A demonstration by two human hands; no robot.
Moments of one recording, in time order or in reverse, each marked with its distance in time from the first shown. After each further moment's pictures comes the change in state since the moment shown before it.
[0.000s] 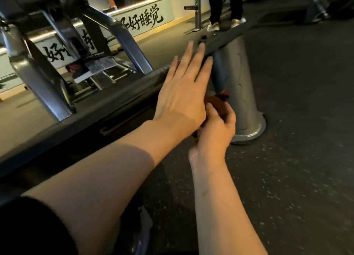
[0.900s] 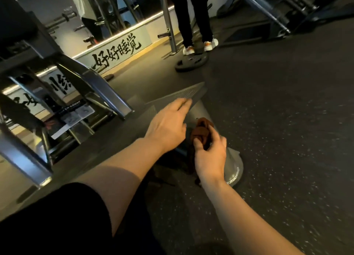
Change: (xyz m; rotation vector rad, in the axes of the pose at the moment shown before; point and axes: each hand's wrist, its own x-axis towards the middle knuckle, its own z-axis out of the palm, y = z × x) left_hand 0.208 0.009 0.017 -0.155 -0.225 0.110; right_hand 0.153 -0.095 0.027 -0.804 -0.061 -0.198
